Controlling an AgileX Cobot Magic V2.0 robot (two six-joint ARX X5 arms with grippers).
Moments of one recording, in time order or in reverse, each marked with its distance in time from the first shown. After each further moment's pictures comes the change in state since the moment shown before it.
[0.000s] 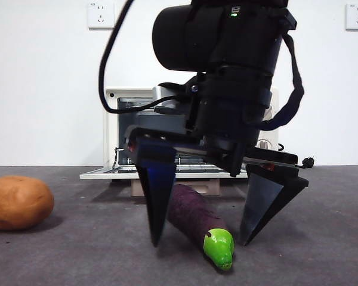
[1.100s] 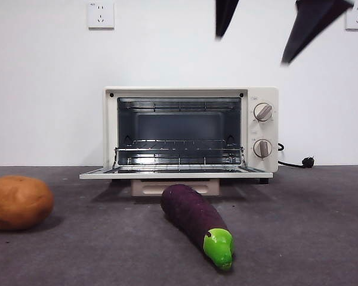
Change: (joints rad) left arm 0.000 0.000 0.000 0.004 0.000 -0.017; right arm -0.192 -0.286 0.366 -0.455 -0.010 -0.231
